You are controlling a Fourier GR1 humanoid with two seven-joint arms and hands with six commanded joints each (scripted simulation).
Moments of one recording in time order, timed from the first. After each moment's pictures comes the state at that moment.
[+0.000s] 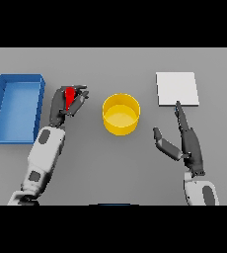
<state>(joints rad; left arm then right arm) -0.59 -0.01 0.12 -0.74 -0.18 0.21 -0.40 0.10 -0.03 0.13 -1.68 0.25 -0.06 -0.12</state>
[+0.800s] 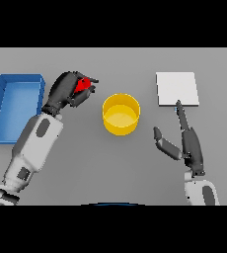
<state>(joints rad) -0.63 0.17 -0.22 -1.03 -0.50 0.11 -0.11 0.09 -0.05 0.14 -1.69 0.30 -0.08 -0.12</state>
